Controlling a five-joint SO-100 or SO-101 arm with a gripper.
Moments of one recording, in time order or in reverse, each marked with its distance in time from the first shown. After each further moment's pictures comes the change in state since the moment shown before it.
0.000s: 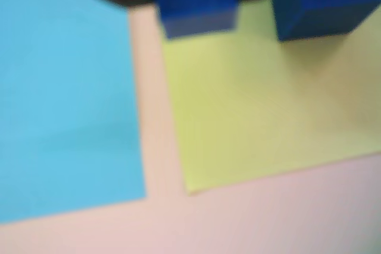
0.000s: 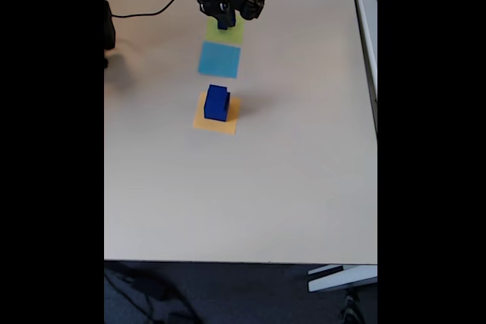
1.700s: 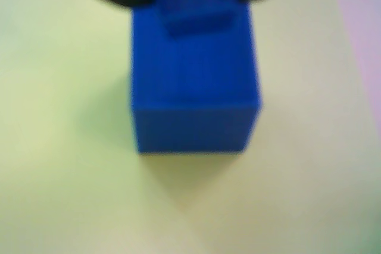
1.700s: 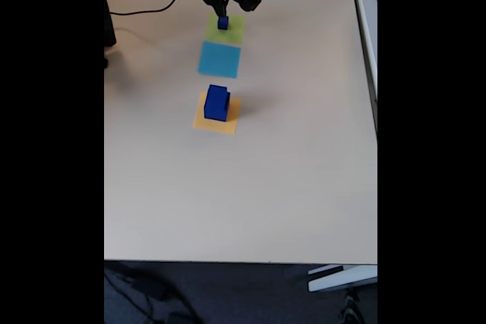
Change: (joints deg) arm -8.7 -14.3 -13.8 10.2 0.0
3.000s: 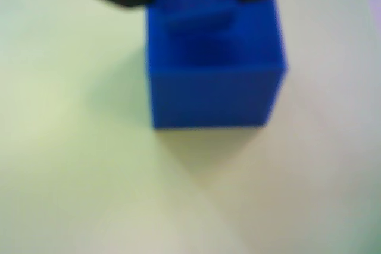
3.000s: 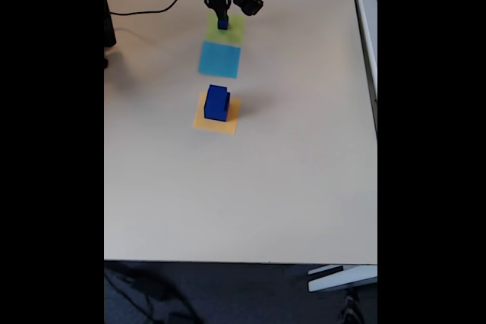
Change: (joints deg) arm 0.9 -2.9 -1.7 0.1 -0.4
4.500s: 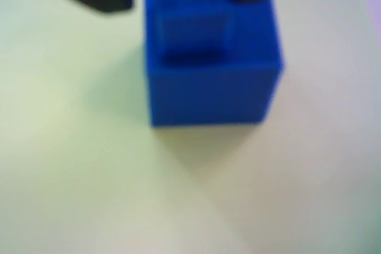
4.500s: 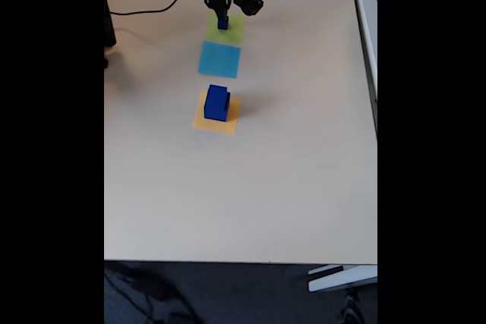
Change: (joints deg) arm 0.0 0.0 0.0 -0.2 0.4
